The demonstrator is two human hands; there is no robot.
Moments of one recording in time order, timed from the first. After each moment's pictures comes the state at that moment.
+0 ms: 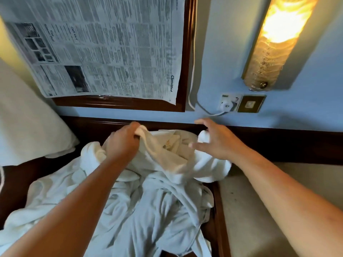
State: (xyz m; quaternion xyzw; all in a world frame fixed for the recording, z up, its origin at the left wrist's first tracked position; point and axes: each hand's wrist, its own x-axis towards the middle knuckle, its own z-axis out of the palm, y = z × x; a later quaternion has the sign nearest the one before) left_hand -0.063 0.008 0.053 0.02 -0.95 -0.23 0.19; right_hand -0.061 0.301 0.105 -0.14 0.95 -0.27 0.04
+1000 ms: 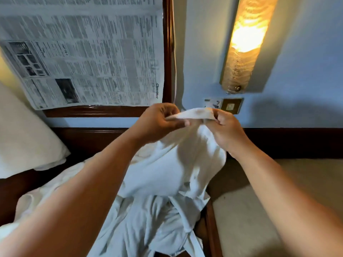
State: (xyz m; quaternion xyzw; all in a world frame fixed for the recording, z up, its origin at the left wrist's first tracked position) left_hand -0.043 0.110 0.160 -0.24 -0.85 -0.47 0.05; right_hand -0.020 0.325 0.145 -0.08 0.85 -0.50 -0.13
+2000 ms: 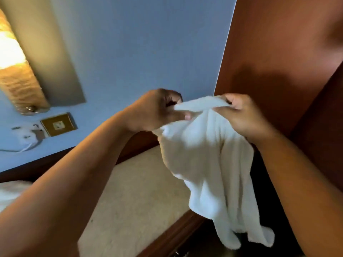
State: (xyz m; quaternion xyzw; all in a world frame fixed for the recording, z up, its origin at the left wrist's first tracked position) left_hand 0.059 0.617 0.236 -0.60 -0.73 -0.34 -0.01; right_hand 0.219 0.810 0.220 0.14 0.84 -0.43 -0.30
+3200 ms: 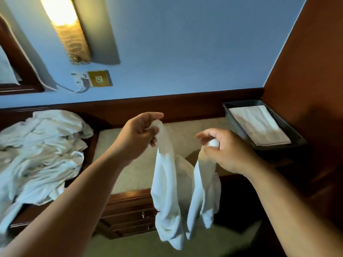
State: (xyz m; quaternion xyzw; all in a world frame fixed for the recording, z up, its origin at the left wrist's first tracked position) left_hand 0.236 0.659 0.122 -0.15 -0.78 -0.61 -0.04; right_hand 0.307 0.902 0.118 0.01 0.92 -0.39 -0.03
